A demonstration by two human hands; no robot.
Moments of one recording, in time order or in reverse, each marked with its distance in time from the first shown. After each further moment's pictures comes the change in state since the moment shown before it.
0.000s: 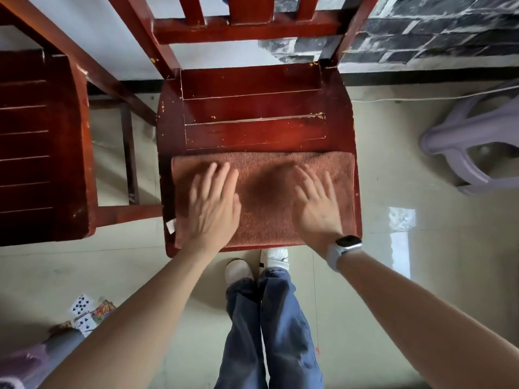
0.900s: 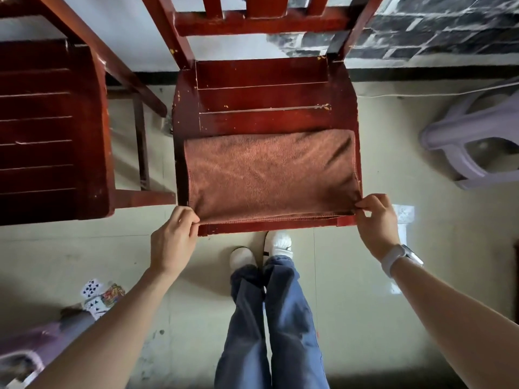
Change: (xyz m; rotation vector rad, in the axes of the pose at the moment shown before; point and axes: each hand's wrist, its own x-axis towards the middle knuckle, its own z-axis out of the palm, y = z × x) left_hand -0.092 -0.067 -0.012 -0.081 0.165 -0.077; right_hand -0.068 0.077 0.011 0.535 0.190 0.505
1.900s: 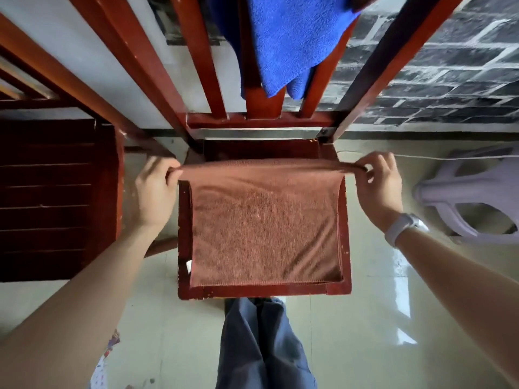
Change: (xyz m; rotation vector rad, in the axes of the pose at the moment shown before) left_hand 0.200 0.021 -0.091 -0.050 0.308 -0.093; right_hand 0.155 -0.135 -0.079 0.083 0.177 -0.323
